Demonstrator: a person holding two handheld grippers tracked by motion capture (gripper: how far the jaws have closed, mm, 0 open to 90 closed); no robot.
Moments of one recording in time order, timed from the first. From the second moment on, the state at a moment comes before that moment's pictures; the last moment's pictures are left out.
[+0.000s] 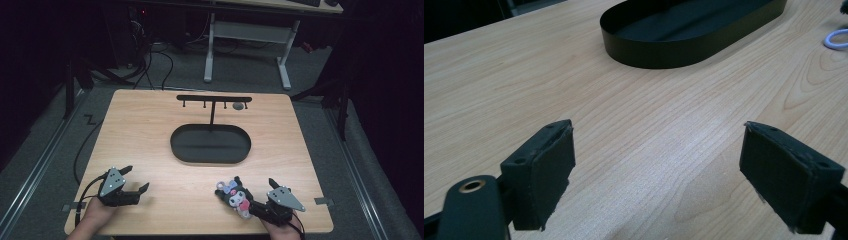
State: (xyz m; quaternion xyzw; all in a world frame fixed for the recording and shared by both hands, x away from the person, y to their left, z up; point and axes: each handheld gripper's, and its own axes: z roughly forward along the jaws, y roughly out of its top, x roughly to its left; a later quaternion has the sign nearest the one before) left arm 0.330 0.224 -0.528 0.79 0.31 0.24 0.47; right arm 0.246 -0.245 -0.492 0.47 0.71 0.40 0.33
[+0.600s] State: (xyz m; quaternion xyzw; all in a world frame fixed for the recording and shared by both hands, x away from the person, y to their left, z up) left arm 0.329 0.223 -0.528 0.79 0.30 0.24 0.47; right arm 0.241 -0.220 -0.486 0.50 0.76 0.36 0.22
